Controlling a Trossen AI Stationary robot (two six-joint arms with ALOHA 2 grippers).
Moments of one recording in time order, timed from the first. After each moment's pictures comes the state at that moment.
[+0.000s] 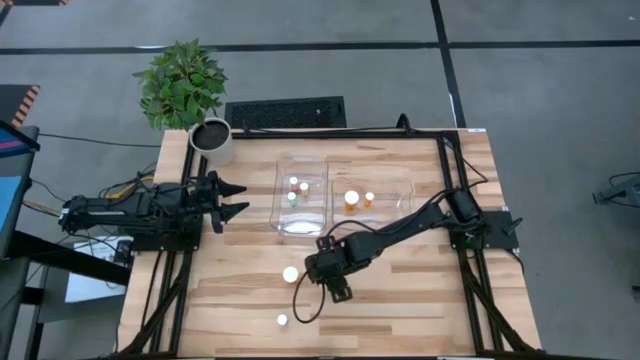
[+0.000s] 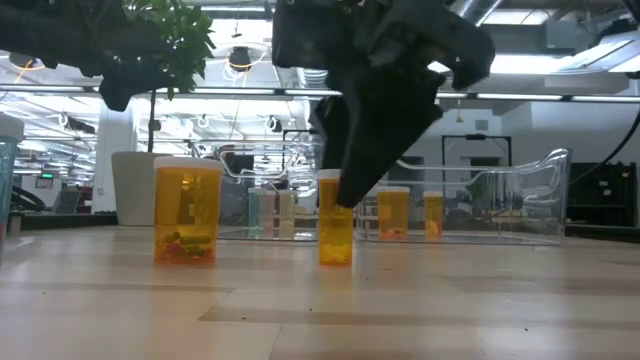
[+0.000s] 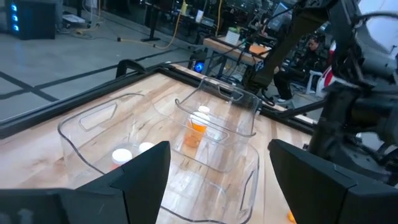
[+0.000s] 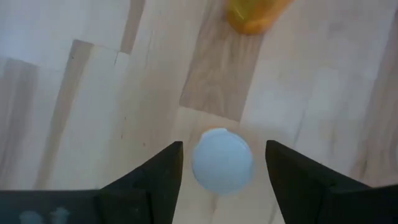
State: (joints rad) left arm 0.00 0.22 0.26 -0.17 -0.24 -0.36; right arm 0.31 2.09 1.57 -0.63 0.00 0.04
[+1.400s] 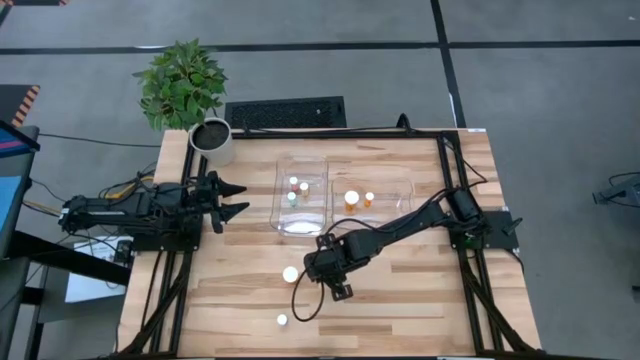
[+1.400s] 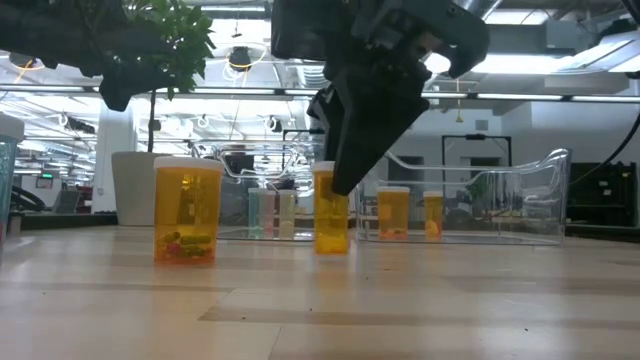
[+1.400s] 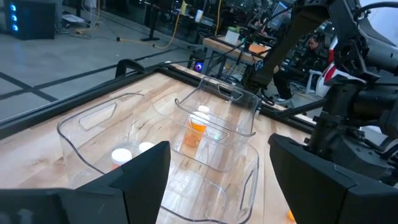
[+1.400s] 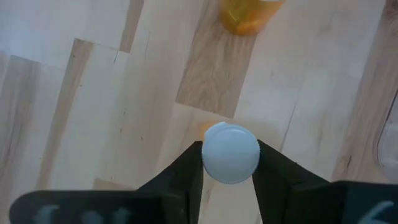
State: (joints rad) left arm 0.00 0.22 0.26 -0.17 -0.24 -0.35; right arm 0.30 2.09 1.62 -0.70 0.00 0.03
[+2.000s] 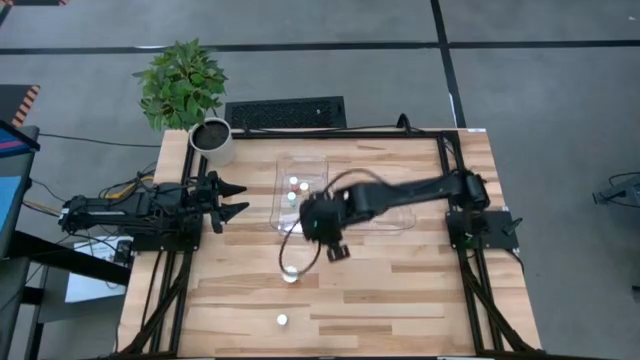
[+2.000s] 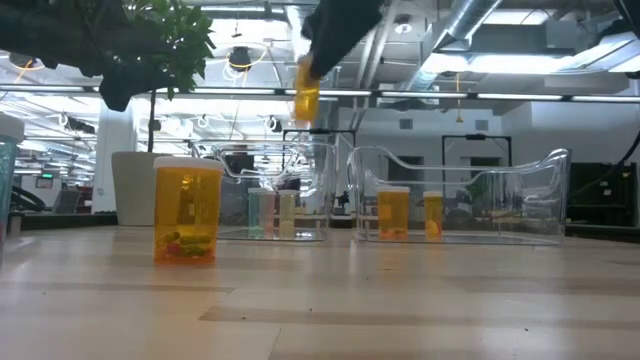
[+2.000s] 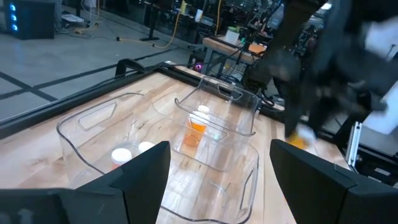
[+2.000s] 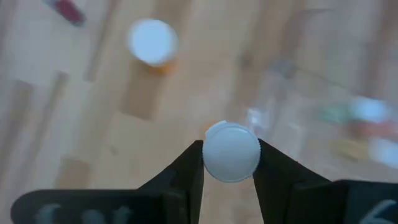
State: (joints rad) left arm 0.00 0.22 0.26 -0.17 -0.24 -0.35; right arm 0.15 2.00 1.88 -0.99 0.01 -0.18
